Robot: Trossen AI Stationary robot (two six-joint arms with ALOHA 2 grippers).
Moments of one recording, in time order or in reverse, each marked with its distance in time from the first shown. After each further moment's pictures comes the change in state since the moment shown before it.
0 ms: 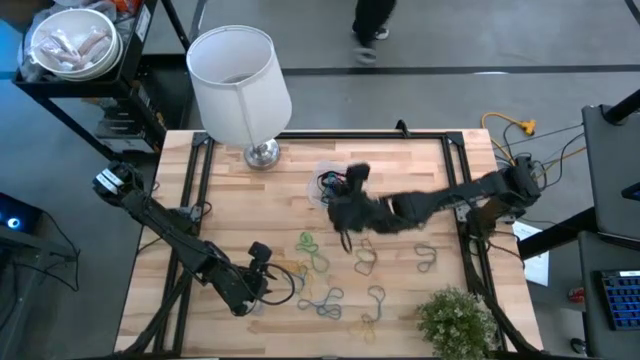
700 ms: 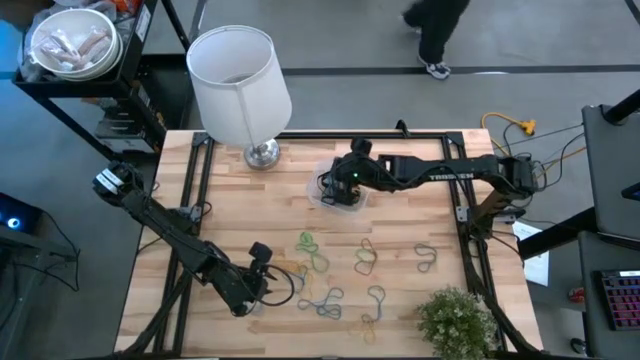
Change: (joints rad) left arm 0.000 0.000 0.000 0.011 0.000 0.021; right arm -0.317 0.001 -0.068 -0.054 -0.465 0.265
